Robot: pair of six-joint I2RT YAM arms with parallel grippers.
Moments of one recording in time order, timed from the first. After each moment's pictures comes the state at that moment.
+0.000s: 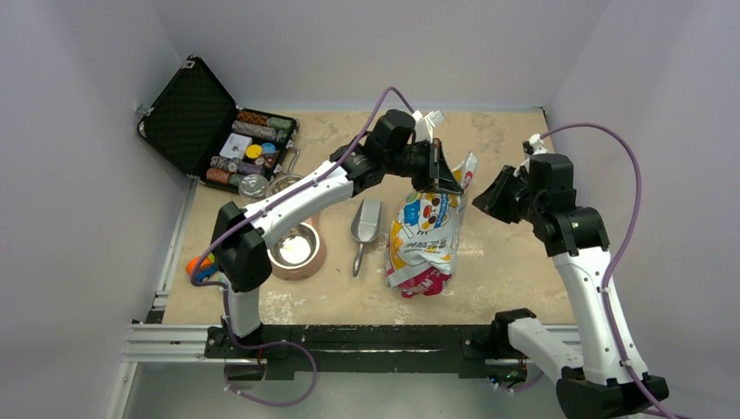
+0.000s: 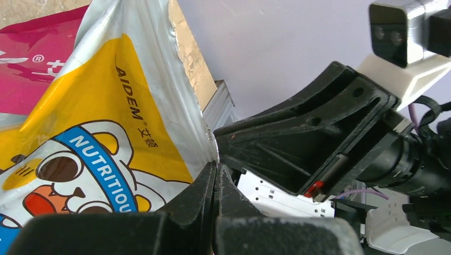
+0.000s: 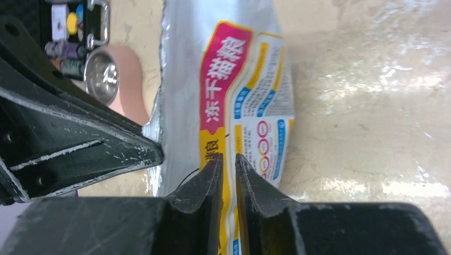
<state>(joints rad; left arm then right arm) -0.84 1.88 1.79 -0.30 0.57 -0.94 0.17 0.94 1.21 -0.95 -0.12 0.59</state>
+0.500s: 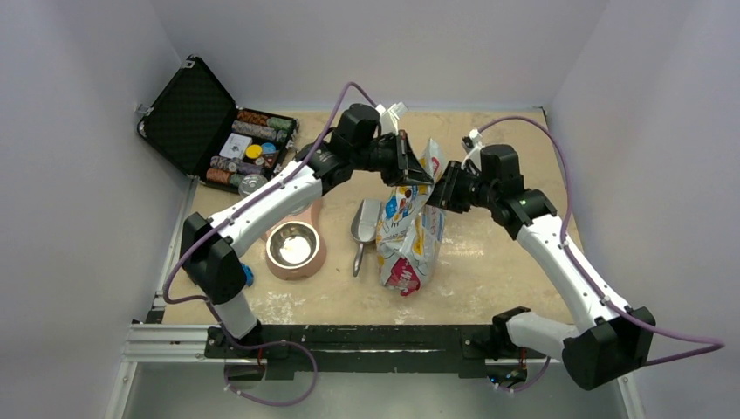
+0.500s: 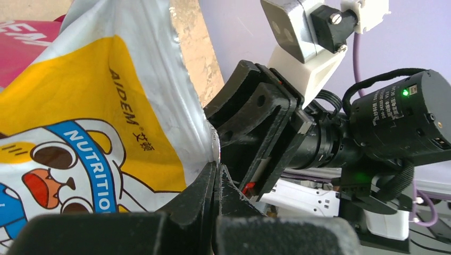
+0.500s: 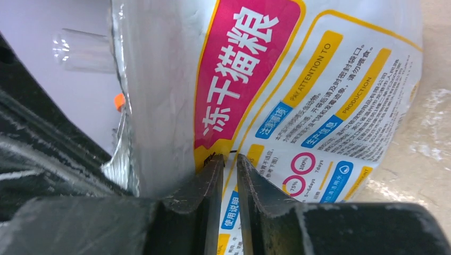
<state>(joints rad) -0.75 1.74 1.66 -0.36 0.55 -0.95 0.34 1.14 1.05 -0.55 -0.39 0.64</state>
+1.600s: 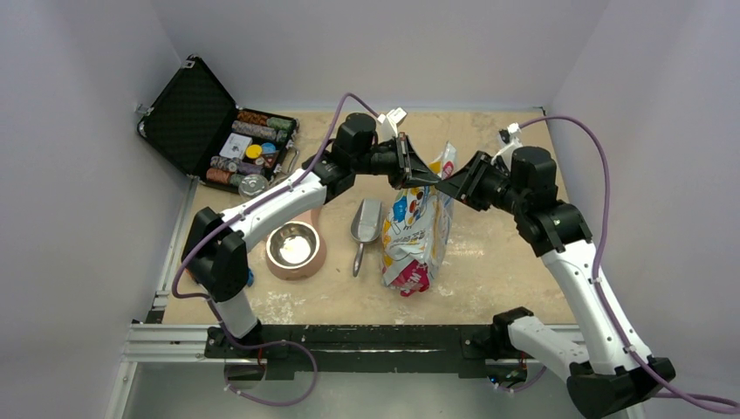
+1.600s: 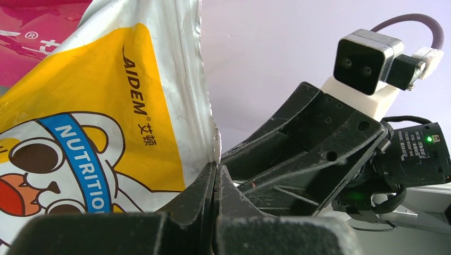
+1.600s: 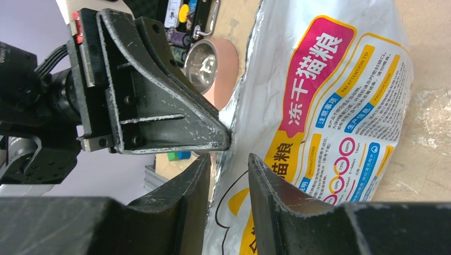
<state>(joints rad) -0.72 1.73 1.47 0.01 0.67 -1.22 0.30 0.95 1.14 -0.63 -0.30 0.78</state>
